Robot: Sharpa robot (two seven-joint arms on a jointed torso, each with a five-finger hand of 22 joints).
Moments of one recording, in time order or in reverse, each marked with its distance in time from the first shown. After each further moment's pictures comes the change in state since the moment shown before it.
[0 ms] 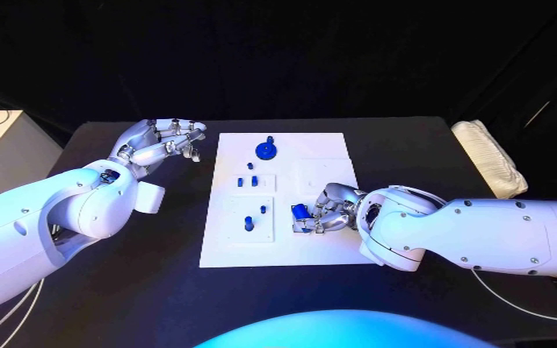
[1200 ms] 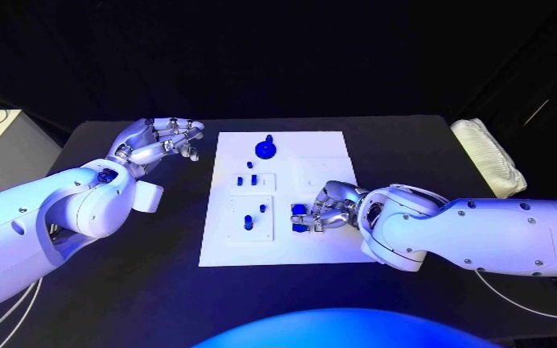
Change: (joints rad) left arm 0.000 -0.002 0.000 -0.003 0.000 0.000 -0.001; left_hand -0.004 0.004 -0.003 0.003 0.000 0.000 0.000 0.000 0.000 0.000 0.000 0.000 -0.001 0.000 0.000 0.000 0.001 0.000 0.000 0.000 0.000 -0.001; right arm -0.001 -0.013 0.000 0.014 -0.051 -0.005 0.011; right_hand -0.156 -0.032 -0.141 -0.005 -0.046 -0.002 -0.018 0.034 0.008 -0.006 -0.006 -0.016 0.000 0.000 0.000 0.000 0.000 0.000 0.000 0.000 0.000 0.000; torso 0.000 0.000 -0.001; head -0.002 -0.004
